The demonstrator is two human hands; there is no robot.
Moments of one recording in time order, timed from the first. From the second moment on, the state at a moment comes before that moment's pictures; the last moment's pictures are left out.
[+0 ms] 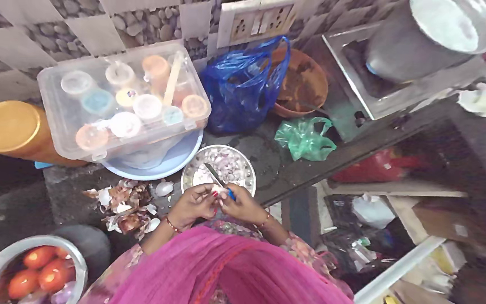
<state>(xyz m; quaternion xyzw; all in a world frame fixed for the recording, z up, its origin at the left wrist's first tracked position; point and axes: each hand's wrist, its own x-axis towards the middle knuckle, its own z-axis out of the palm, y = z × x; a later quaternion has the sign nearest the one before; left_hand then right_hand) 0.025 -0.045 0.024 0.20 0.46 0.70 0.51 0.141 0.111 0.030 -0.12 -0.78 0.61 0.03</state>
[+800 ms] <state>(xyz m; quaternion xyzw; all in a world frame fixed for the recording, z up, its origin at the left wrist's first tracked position) -0.001 -0.009 -0.003 0.17 0.49 0.67 0.53 0.116 0.126 0.007 -0.20 -0.79 0.58 0.00</state>
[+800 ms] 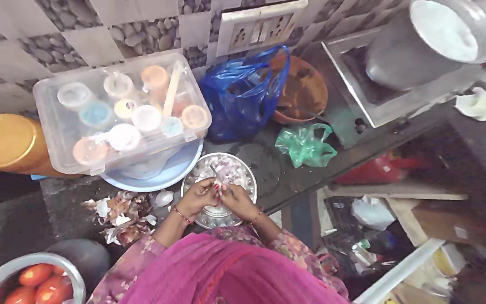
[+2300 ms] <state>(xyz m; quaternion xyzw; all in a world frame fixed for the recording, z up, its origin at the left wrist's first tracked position) 0.003 -0.002 -0.005 0.15 0.50 0.69 0.51 0.113 0.130 0.021 -0.24 -0.84 0.48 -0.05</state>
